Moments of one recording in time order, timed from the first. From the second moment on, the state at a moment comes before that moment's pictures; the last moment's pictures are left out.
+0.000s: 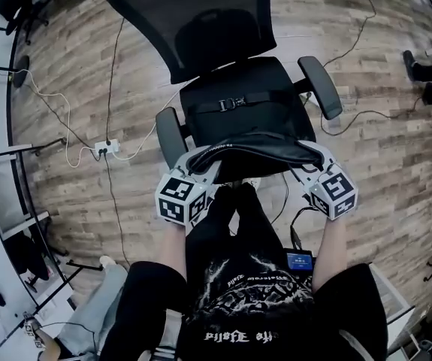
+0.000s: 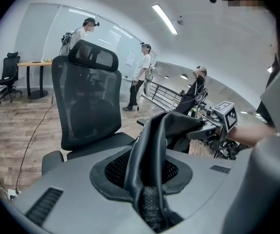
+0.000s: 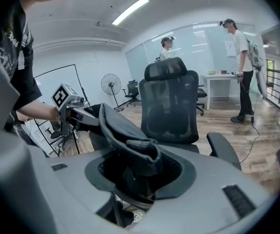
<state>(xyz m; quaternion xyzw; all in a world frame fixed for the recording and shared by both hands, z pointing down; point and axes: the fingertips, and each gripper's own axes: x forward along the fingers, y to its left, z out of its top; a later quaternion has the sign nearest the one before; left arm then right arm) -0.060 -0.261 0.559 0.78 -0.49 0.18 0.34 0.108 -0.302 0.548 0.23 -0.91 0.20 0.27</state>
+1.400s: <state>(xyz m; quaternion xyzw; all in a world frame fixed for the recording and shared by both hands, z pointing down) -0.068 -0.217 0.414 0.82 -0.48 0.16 0.26 0.103 -0.244 0.388 0.28 -0.93 0.10 0.22</state>
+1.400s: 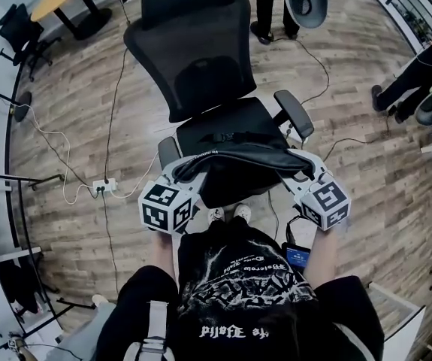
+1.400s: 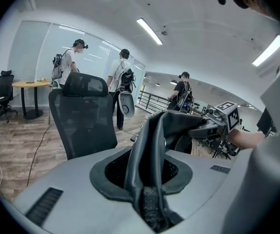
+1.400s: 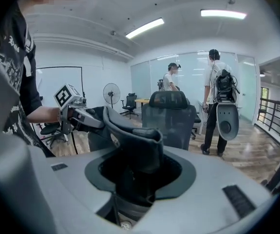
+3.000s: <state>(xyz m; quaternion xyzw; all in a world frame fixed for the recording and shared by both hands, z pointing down) -0.071 -0.210 0.297 0.83 -0.52 0.15 0.13 0.098 -0.244 0.287 0.30 -0.94 0.02 0.13</state>
